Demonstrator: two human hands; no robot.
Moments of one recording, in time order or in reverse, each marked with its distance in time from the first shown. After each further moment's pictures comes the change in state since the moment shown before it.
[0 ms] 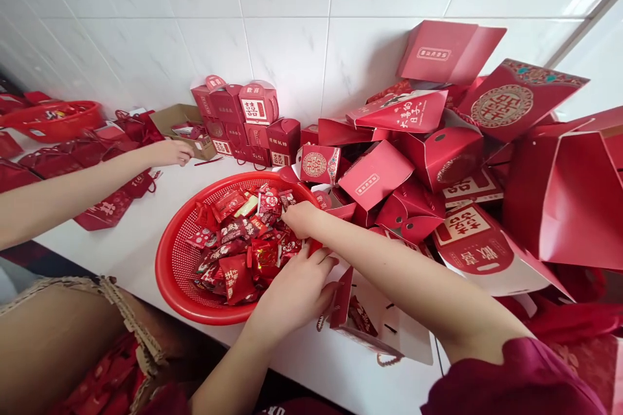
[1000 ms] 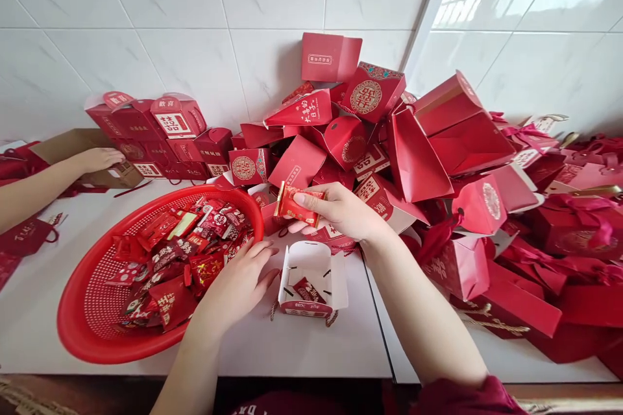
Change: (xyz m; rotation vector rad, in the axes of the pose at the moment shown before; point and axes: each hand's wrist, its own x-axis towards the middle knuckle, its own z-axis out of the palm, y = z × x) left_hand 0.016 -0.006 -0.001 0.048 -0.065 0.000; right_hand -0.224 0.044 0.004 1.720 0.583 0.187
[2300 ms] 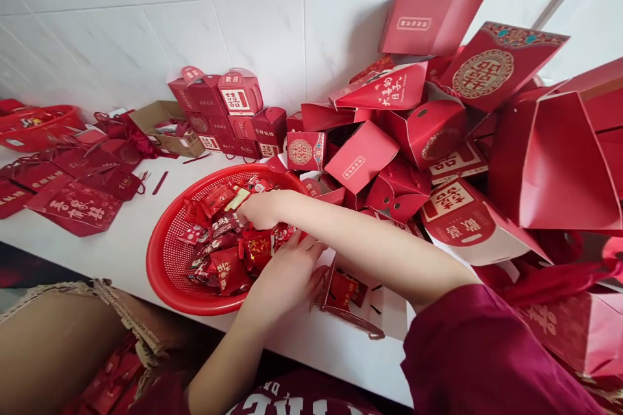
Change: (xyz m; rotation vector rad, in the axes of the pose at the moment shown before) left_hand -0.014 0.007 0.001 -0.007 0.028 0.000; right_hand 0.166 0.009 0.161 -1.401 -0.814 -0.262
